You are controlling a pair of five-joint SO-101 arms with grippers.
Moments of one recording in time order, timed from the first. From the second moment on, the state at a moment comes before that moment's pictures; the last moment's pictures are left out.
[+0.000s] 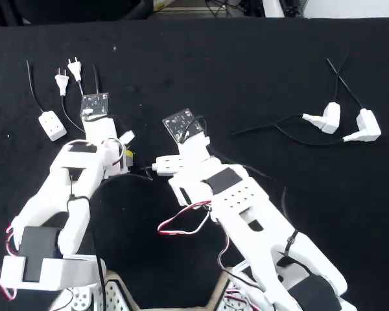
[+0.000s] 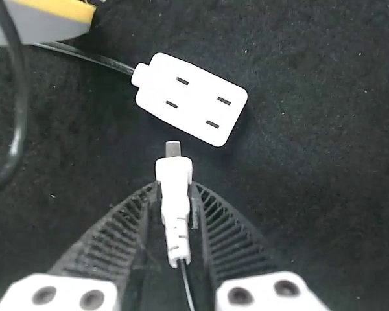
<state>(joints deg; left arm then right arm) -2.5 -7.9 46.5 34.4 5.0 -30.1 -28.4 55.8 47.3 -2.9</state>
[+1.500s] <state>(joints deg) 17.8 -6.7 44.2 34.2 -2.2 -15.4 -28.4 56.0 48.0 0.4</state>
